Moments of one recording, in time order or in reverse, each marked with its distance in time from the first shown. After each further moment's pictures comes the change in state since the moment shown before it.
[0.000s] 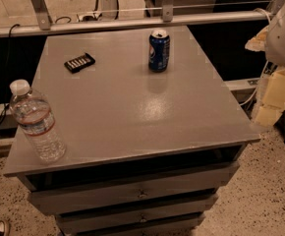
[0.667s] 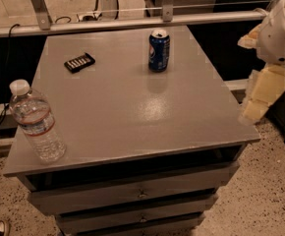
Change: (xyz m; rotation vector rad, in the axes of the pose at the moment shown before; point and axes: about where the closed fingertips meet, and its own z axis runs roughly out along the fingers) arm -0.011 -0.016 0.012 0.021 -0.057 -0.003
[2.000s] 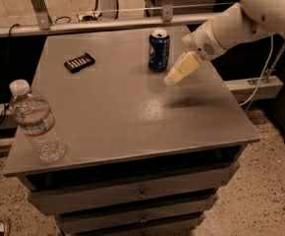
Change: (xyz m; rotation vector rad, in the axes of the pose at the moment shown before) arm -0.102 -0.142 0.152 -0.034 -0.477 0.186
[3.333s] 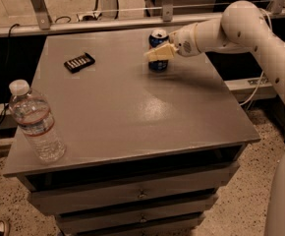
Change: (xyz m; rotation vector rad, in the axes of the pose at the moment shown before) arm -0.046 -0.062 0.071 0.019 -0.336 0.138
